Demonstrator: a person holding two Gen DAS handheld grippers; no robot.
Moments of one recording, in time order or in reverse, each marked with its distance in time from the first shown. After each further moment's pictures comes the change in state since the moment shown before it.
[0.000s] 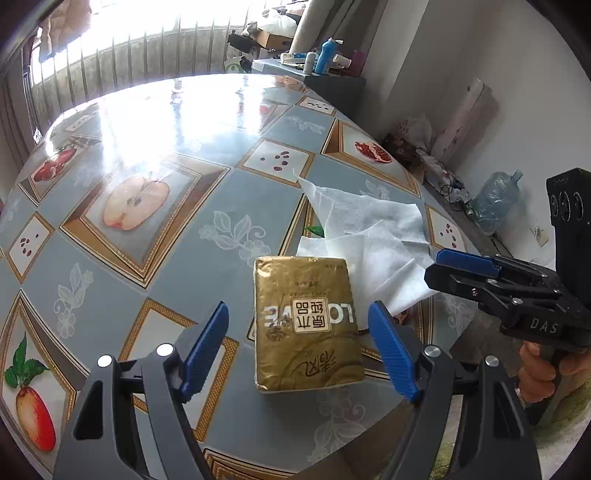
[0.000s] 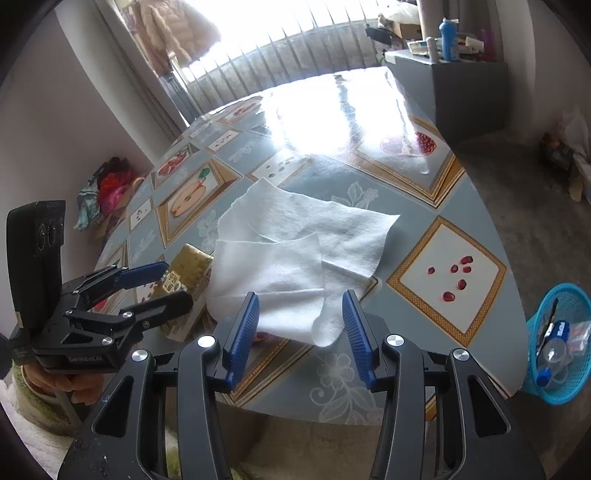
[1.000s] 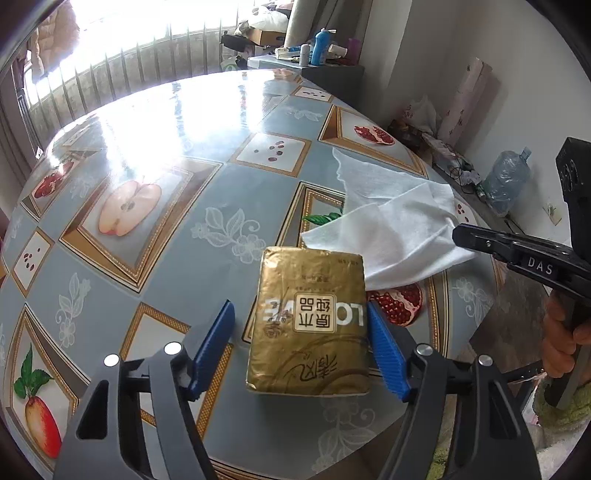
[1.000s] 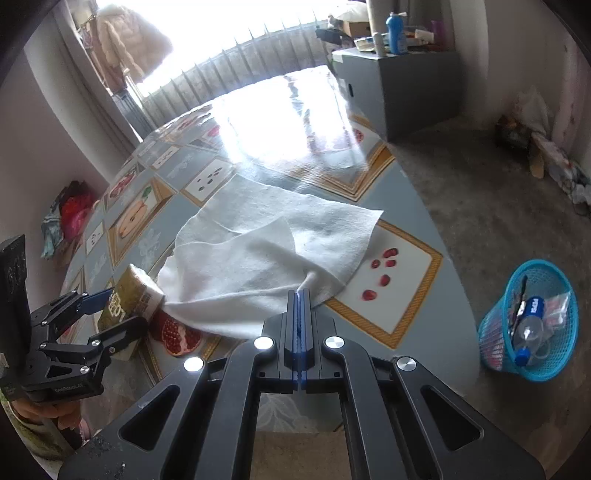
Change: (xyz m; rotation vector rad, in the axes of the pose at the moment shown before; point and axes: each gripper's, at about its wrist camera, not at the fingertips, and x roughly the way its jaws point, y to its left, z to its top) left arm 0.016 -0.009 0.001 0.066 0.019 0.058; right arm 0.001 -0.036 0.003 0.113 -0.027 -0.147
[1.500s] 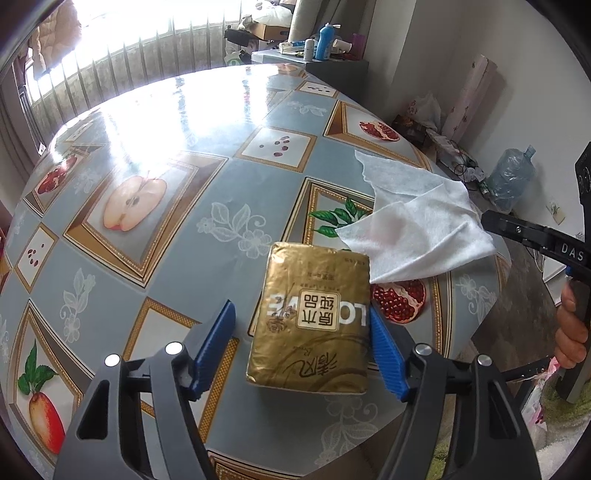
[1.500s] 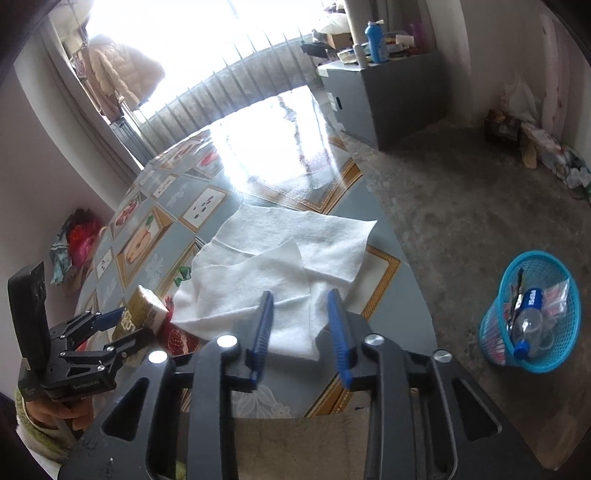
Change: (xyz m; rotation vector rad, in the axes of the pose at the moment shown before) left arm 0.001 0.003 0.000 0.001 0.026 0.014; right arm -0.025 -0.017 -0.003 0.057 -0.059 0.034
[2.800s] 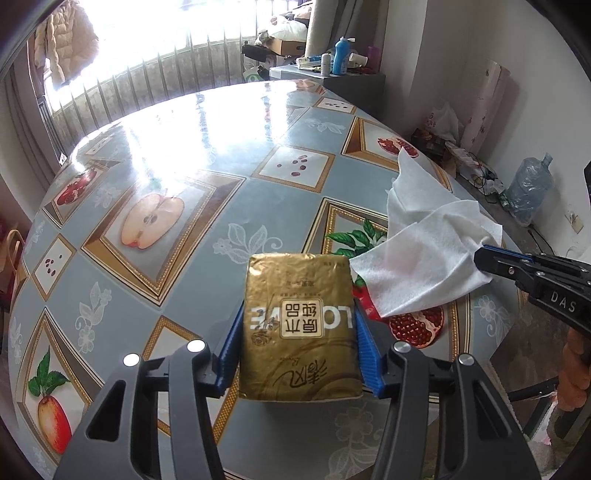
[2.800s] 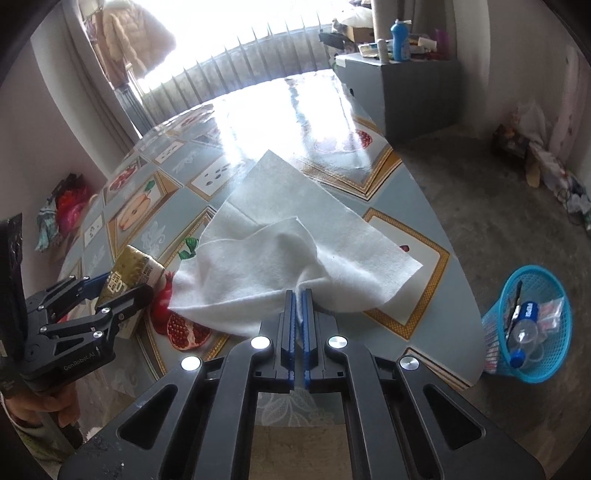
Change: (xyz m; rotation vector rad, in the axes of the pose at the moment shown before) left arm 0.001 -0.004 0.004 -0.013 -0.071 0.098; right arm 0.031 0.040 -0.005 -0.091 0.044 -0.046
